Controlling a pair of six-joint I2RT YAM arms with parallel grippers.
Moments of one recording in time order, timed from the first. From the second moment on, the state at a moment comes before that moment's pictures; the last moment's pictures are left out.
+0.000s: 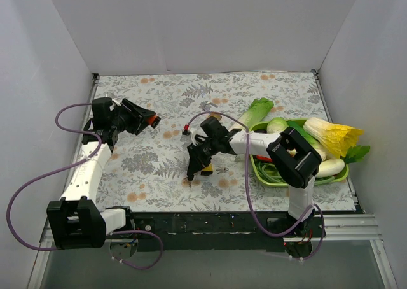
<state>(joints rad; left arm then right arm) 0.03 1.18 0.94 -0.29 0.45 -1.02 0.86 1.89 1.12 -0.13 -0.82 0.20</state>
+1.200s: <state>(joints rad) -0.19 1.35 0.83 -0.67 0.40 -0.53 0.81 2.03 1.33 -0.25 -0.72 0.08</state>
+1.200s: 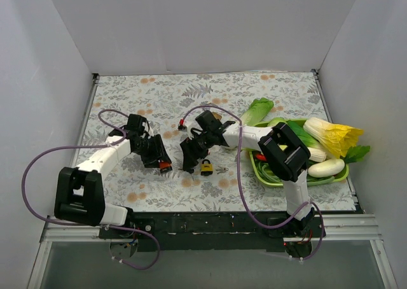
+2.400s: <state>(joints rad) -0.37 1.67 1.00 -0.72 0.15 -0.48 0.69 1.81 1.34 -0.33 -0.55 0.15</state>
